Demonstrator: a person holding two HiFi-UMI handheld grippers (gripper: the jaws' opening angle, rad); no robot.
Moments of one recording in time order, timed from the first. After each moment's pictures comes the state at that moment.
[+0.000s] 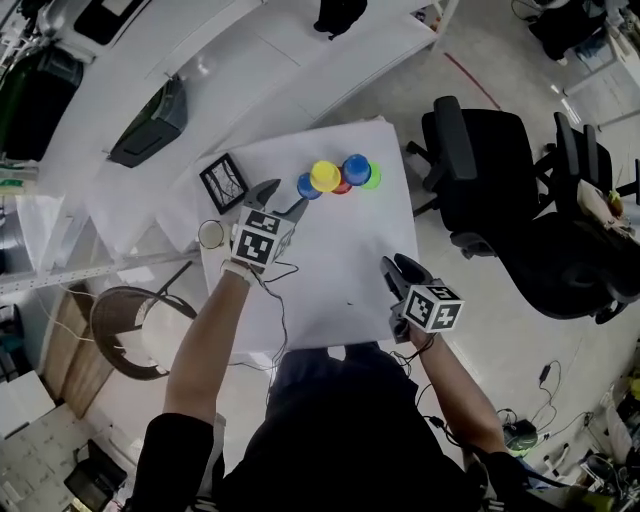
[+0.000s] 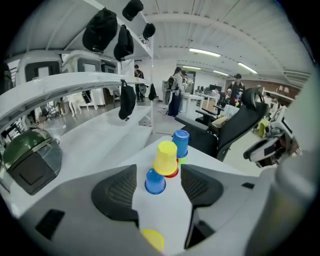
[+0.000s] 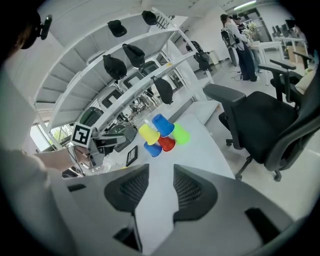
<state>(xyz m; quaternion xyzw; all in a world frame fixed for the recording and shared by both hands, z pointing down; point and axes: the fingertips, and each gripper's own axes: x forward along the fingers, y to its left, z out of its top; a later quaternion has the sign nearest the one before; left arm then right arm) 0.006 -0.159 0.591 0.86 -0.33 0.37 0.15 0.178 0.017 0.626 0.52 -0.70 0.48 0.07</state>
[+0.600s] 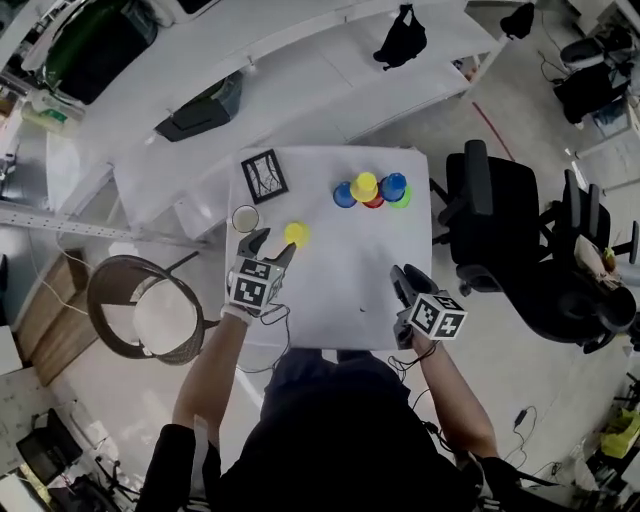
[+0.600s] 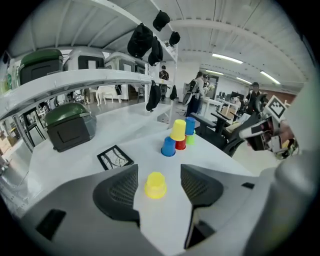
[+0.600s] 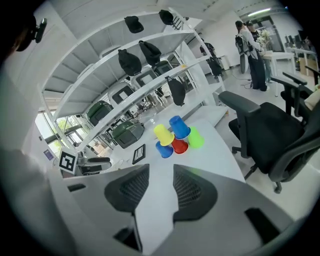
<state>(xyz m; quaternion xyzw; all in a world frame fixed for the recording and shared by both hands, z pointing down) -0.131 -0.054 0.588 0.81 -0.43 0.34 0.21 0.137 0.016 0.592 0.51 -0.73 0.44 0.10</state>
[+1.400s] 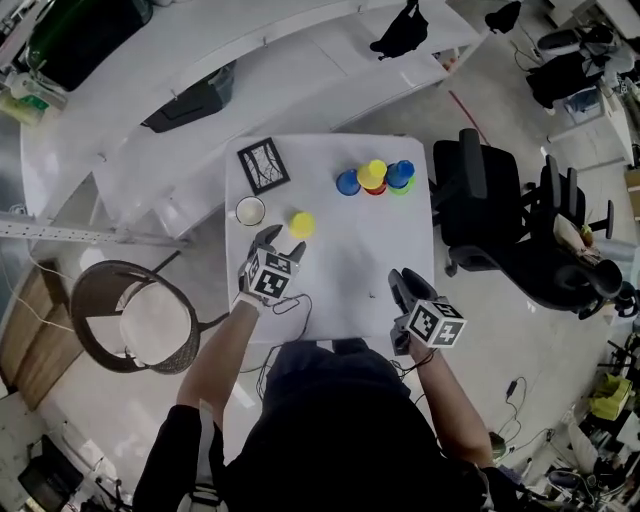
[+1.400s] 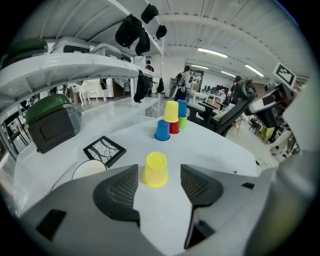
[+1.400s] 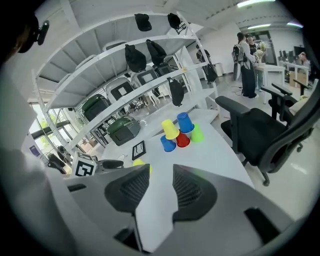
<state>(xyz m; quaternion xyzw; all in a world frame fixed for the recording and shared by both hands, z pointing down) -0.155 -0.044 0.654 0.84 -0.35 0.38 0.18 0.070 0.055 0.569 0.56 -0.70 0.43 0.12</state>
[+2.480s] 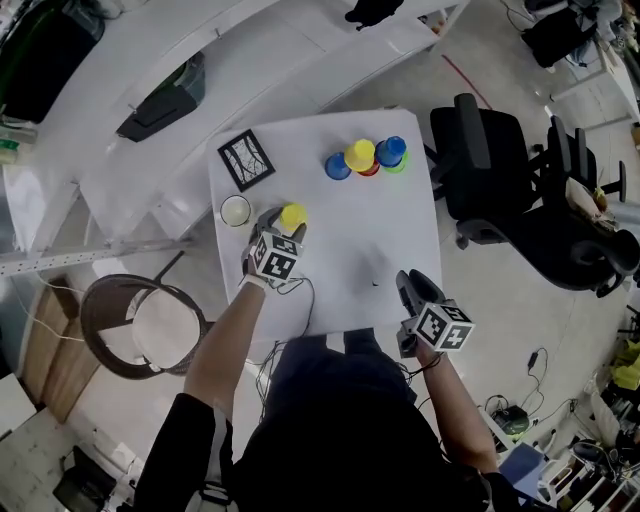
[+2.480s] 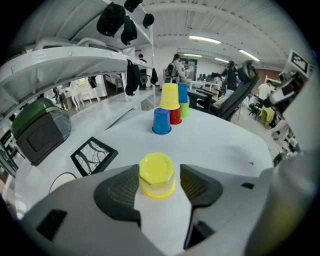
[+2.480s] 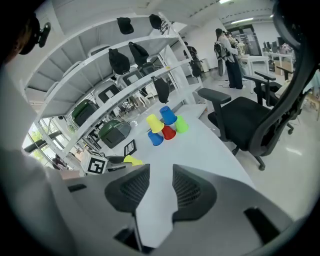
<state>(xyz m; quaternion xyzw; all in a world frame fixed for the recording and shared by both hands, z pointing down) -0.121 -0.074 0.706 0.83 -0.33 0.43 0.14 0.106 0.090 0.603 0.59 -0.65 0.47 0.10</state>
